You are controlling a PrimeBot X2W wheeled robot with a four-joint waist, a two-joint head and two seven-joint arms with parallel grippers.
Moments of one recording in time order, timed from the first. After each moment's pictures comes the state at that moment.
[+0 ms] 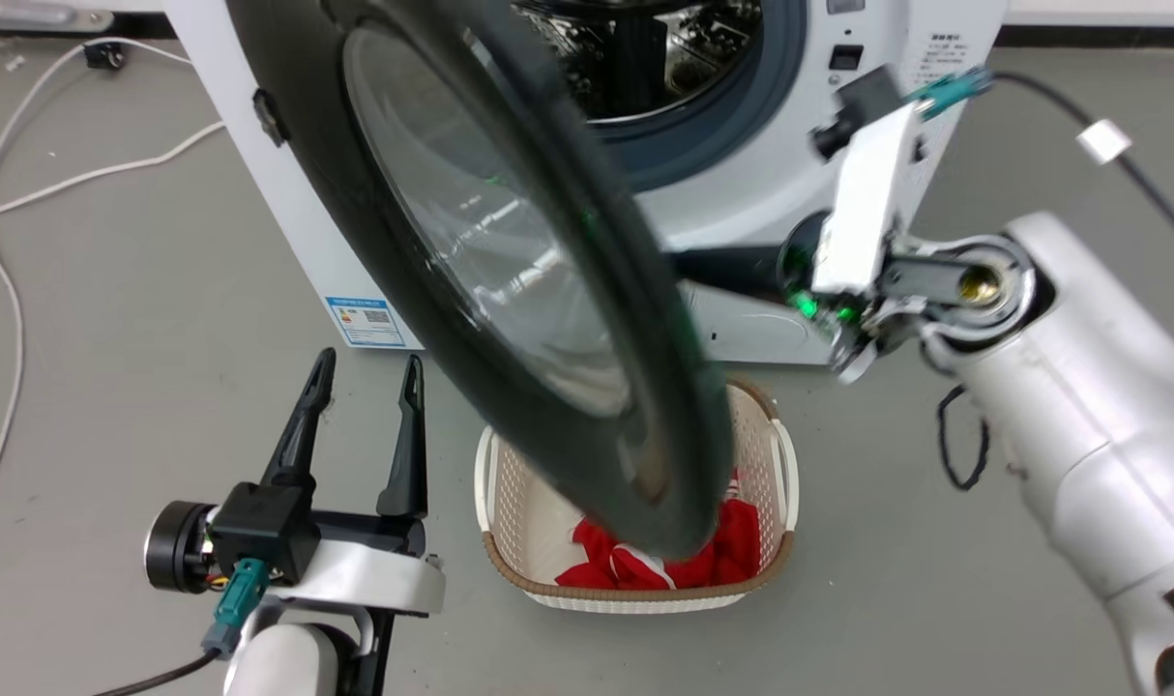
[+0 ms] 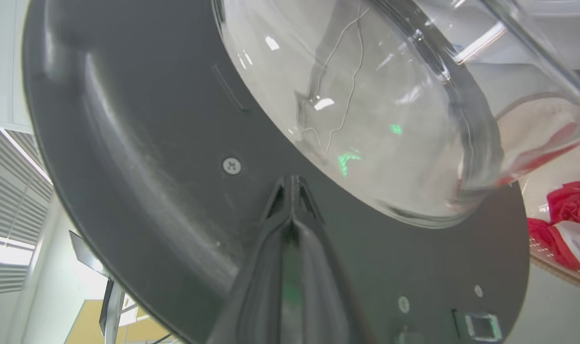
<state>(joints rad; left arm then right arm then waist) -0.13 0.05 -0.06 0.03 -0.07 -0.07 -0.26 -1.02 -0.23 0.68 0.69 1.73 0.13 0.78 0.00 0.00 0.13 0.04</state>
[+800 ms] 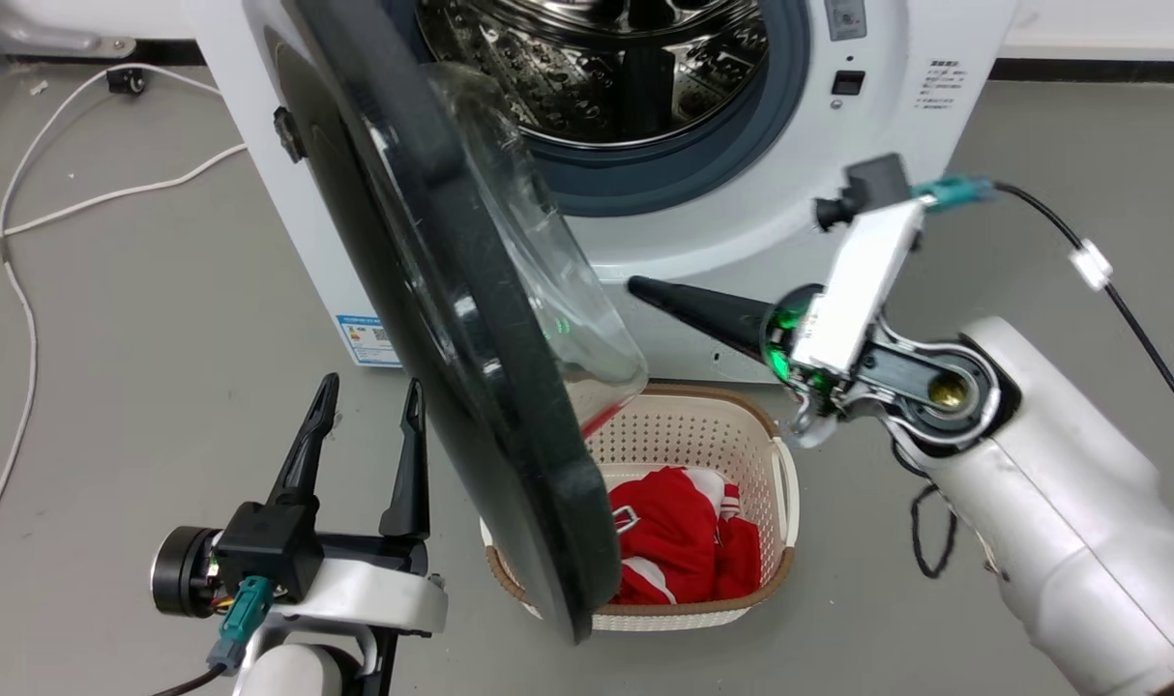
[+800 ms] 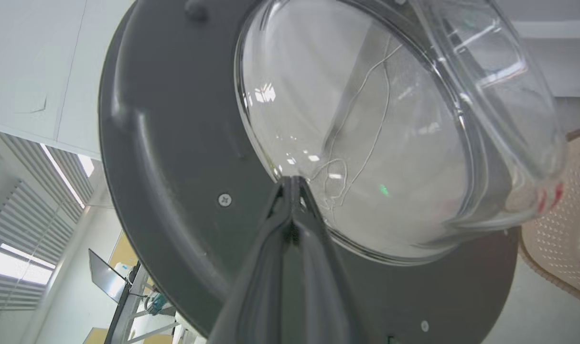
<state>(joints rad) -0.10 0.05 -0.08 0.04 -0.09 -0.05 -0.26 -0.83 -0.22 0.68 0.50 1.72 0.13 0.54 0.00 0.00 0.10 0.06</state>
